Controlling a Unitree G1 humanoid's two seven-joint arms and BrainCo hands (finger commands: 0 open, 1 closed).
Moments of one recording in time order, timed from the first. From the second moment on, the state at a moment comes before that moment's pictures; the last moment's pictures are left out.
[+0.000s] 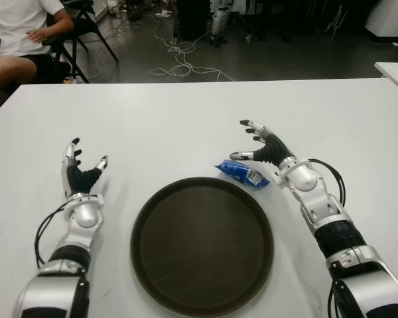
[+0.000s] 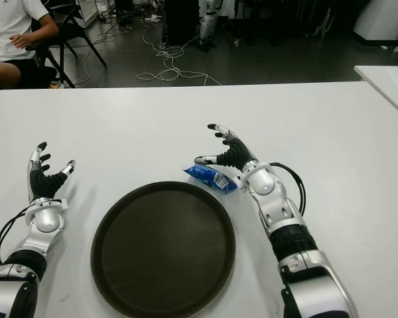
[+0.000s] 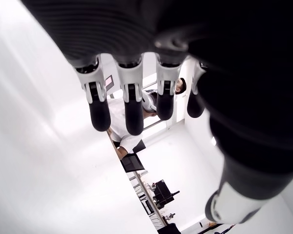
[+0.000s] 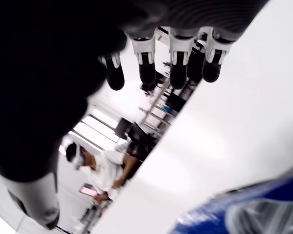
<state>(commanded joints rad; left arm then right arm) -0.49 0.25 0.06 1.17 0.22 -0.56 0.56 -0.49 -0.18 0.16 0.54 -0.24 -0.07 0.17</state>
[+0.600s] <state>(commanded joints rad) -0.48 0.25 0.06 1.16 0.21 -0.56 0.55 -0.47 -0.21 0.18 0.48 -0.27 0.01 0.18</state>
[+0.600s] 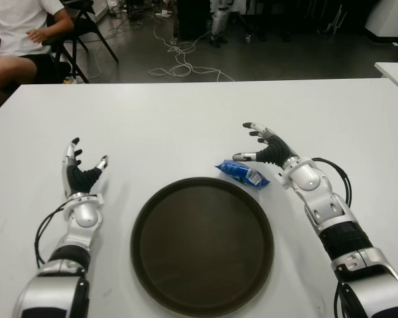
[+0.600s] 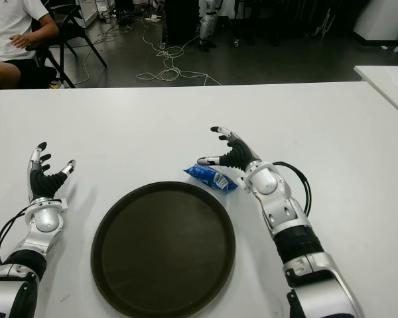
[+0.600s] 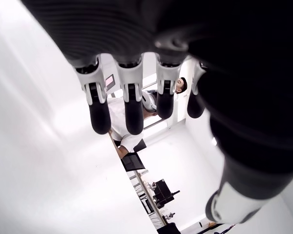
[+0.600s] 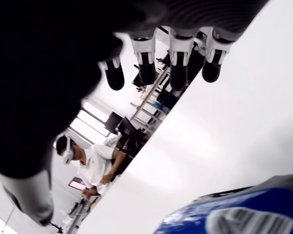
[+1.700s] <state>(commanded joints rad) -0.48 0.26 0.04 1.16 0.24 -0.55 0.58 -0.47 -0.25 0.24 0.39 -0.37 0.13 0.18</state>
